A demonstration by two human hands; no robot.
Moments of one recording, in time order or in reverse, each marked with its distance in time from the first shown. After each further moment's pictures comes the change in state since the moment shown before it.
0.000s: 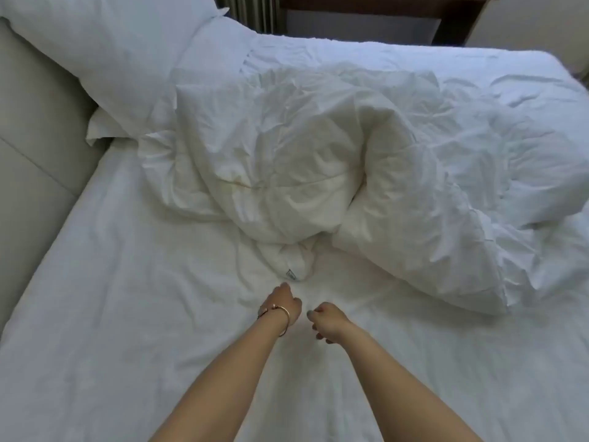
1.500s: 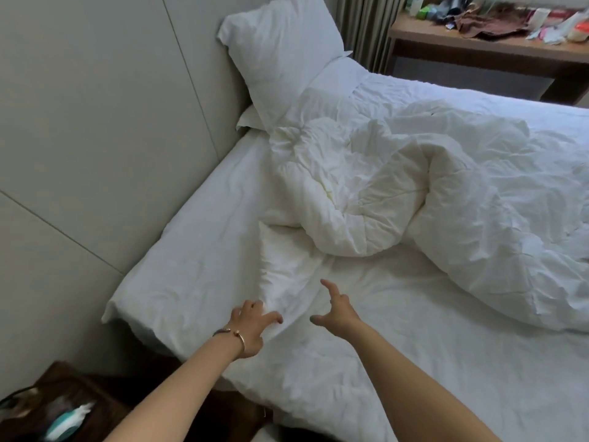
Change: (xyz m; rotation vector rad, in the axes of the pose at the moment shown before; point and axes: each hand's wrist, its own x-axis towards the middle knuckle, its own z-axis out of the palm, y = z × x) left_hand -0.275 -0.196 0.009 0.385 0.027 0.095; right_hand -0.151 0.019 0.120 -0.249 0.035 -0.428
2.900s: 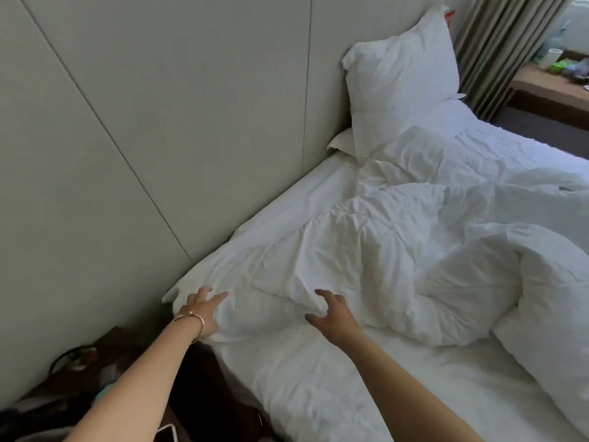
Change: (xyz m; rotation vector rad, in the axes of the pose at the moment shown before) left_hand -0.052 -0.237 -0.015 -0.369 0.145 -0.633; right_hand 0.067 -0.161 0.081 -0.249 -0.080 -0.264
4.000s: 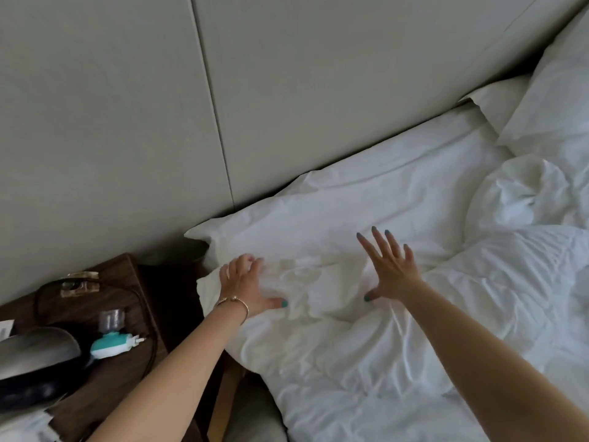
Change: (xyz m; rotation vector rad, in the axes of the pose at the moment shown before) left_hand 0.155 -0.055 0.065 -0.373 0.041 -0.058; right_hand 0.261 -0.061 0.040 -1.214 -0.305 -0.198
